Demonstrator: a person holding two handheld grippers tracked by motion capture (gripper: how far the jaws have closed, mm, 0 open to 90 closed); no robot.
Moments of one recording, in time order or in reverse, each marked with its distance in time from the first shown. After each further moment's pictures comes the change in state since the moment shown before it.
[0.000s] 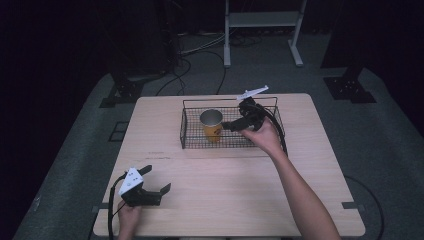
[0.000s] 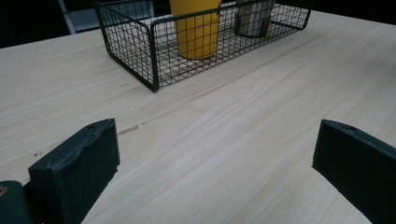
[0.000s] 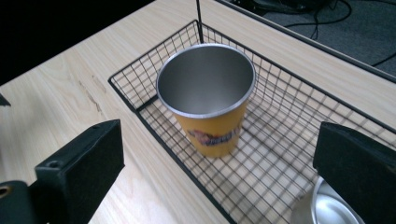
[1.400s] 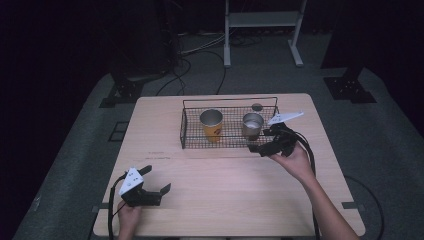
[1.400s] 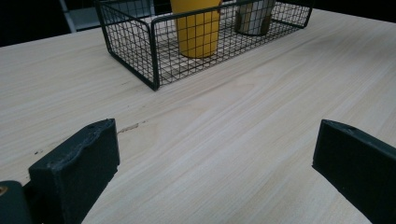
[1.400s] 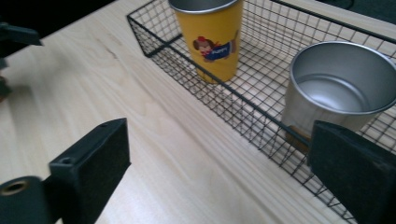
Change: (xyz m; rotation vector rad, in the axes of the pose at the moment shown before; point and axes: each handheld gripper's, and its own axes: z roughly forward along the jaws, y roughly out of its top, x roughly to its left) left arm 0.000 0.000 0.000 0.004 0.003 -0.001; right arm -0.005 -0.087 -0.065 -0.023 0.030 0.017
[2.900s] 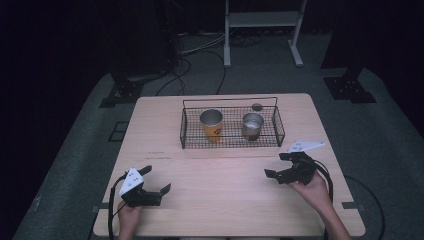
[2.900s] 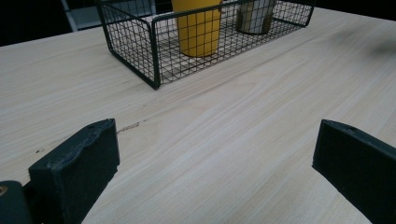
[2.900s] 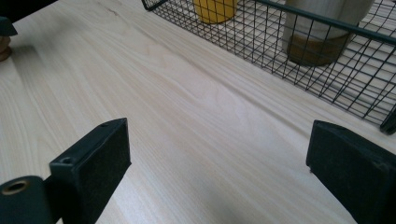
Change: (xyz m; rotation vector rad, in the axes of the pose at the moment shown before) left arm -0.001 0.000 0.000 0.006 0.006 0.000; right arm 0.007 -0.085 -0.030 -0.005 -0.018 0.034
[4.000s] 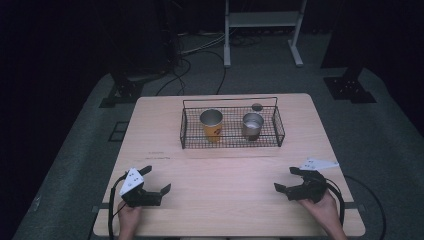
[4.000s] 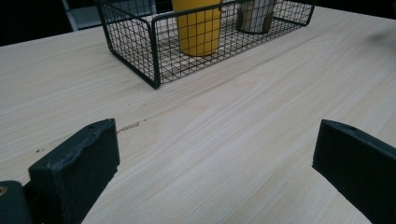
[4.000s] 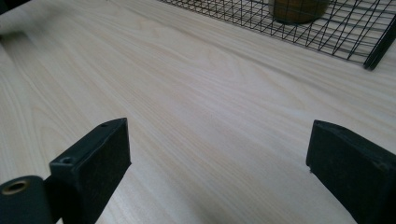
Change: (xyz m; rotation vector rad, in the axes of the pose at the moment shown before) left arm -0.001 0.000 0.000 0.000 0.003 0.001; right arm 0.006 -0.053 -0.018 -0.044 -0.046 0.038
